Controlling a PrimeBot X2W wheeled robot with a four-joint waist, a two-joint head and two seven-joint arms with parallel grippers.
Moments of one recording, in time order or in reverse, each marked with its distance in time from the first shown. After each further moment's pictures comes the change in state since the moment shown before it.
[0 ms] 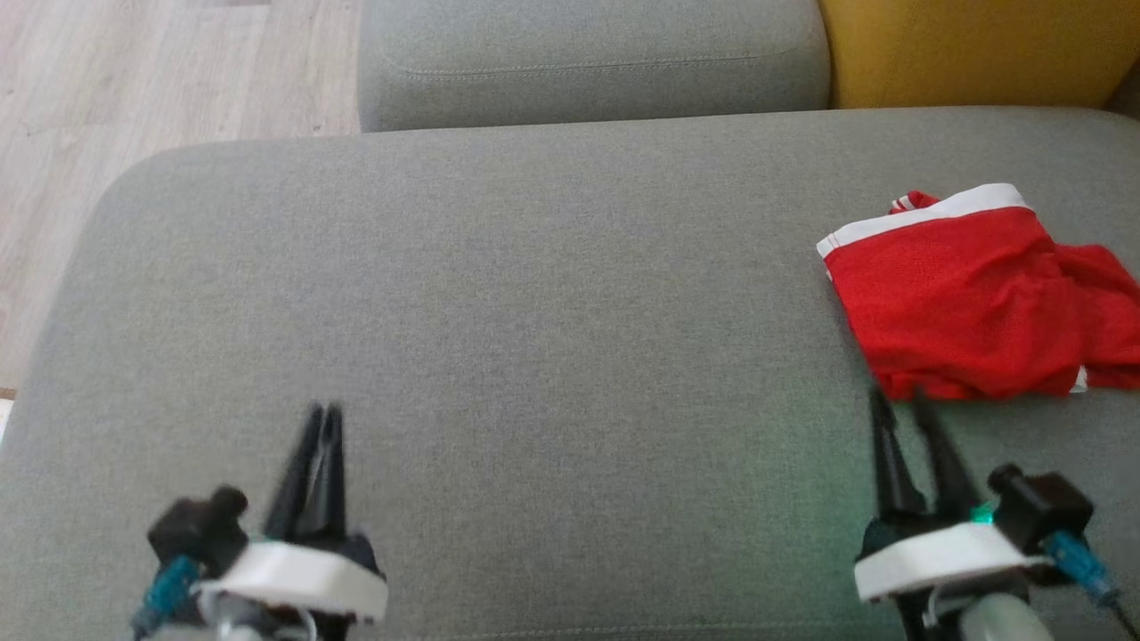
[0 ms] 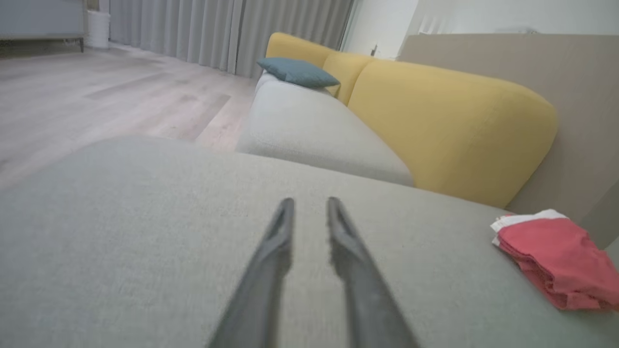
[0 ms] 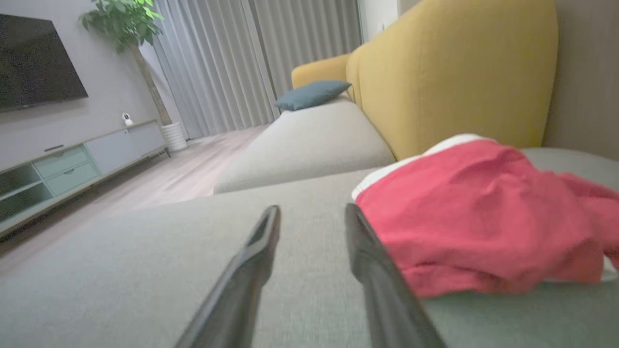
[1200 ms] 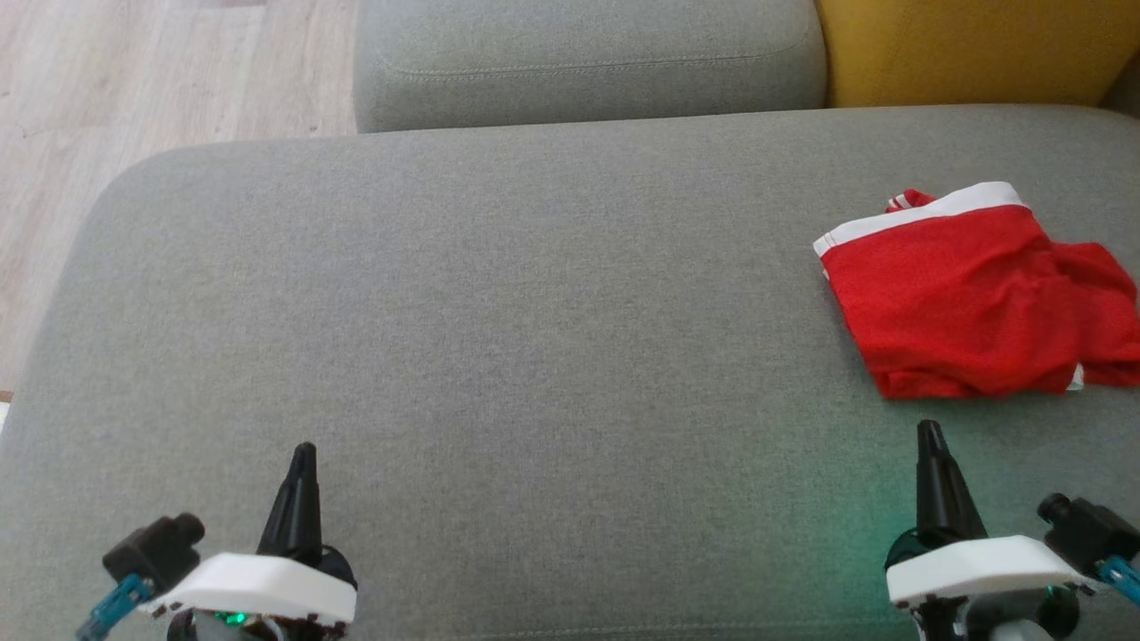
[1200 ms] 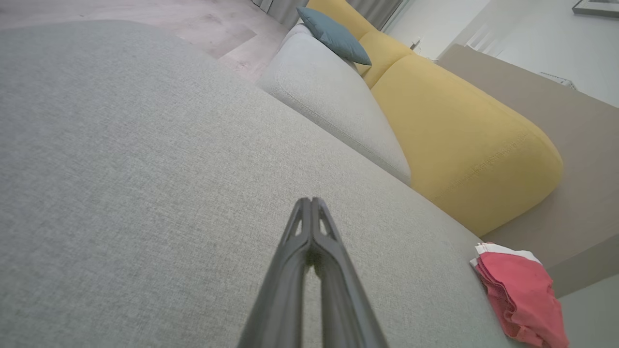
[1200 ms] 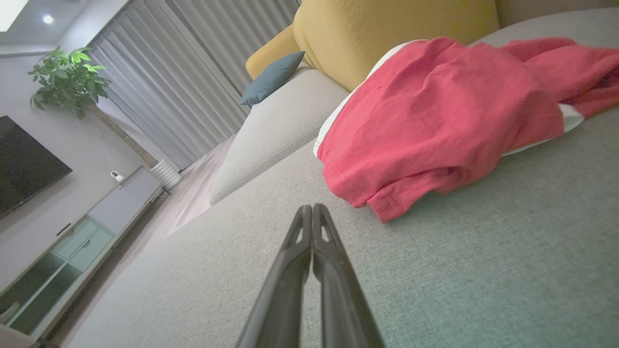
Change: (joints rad) left arm 0.024 -0.002 0.035 0.082 -0.335 -0.010 0.088; right arm 0.033 -0.001 -0.022 0.059 0.373 0.000 0.072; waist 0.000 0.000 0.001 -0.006
